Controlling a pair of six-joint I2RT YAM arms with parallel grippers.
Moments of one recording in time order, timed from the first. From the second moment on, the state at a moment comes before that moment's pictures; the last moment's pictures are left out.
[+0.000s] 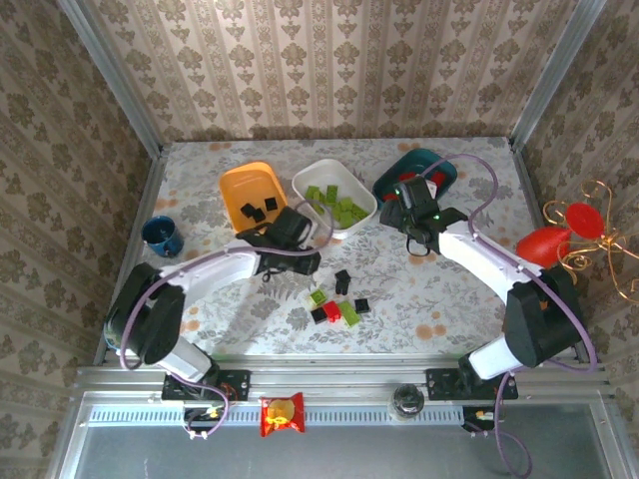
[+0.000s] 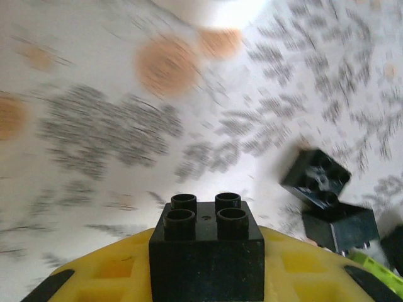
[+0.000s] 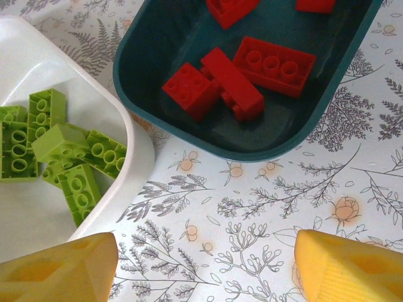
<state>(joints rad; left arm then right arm) -0.70 1.50 0.97 -0.46 0.05 -0.28 0.38 1.48 1.05 -0.43 0.26 0.66</state>
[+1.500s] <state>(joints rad) -0.38 1.45 1.26 -0.38 -0.03 -0.37 0.57 1.27 0.83 -0.47 0.04 0.68</state>
